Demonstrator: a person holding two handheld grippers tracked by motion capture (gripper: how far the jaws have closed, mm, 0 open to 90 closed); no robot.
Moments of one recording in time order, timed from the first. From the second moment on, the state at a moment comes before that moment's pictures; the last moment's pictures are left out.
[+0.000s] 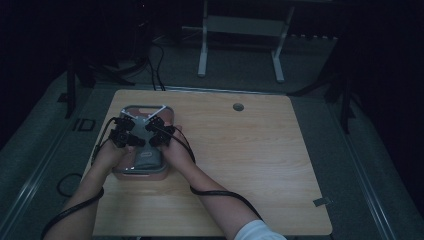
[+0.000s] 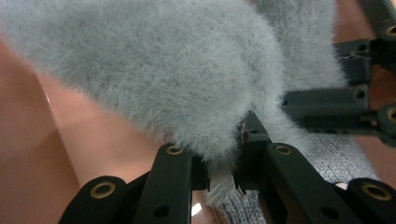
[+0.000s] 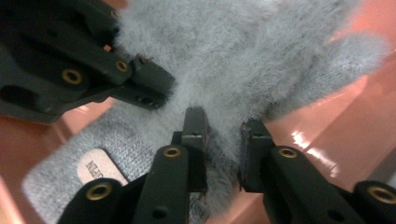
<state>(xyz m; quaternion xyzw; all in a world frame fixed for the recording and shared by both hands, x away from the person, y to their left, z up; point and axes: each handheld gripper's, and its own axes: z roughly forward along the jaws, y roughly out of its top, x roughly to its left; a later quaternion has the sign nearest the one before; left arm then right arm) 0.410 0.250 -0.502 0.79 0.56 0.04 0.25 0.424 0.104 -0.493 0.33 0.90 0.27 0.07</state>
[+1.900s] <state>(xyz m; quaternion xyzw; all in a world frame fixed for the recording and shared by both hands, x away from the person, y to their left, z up) 0.261 0.242 -0.477 0.75 0.44 0.15 0.47 0.392 0.015 -0.472 0.19 0.90 0.38 0.06</state>
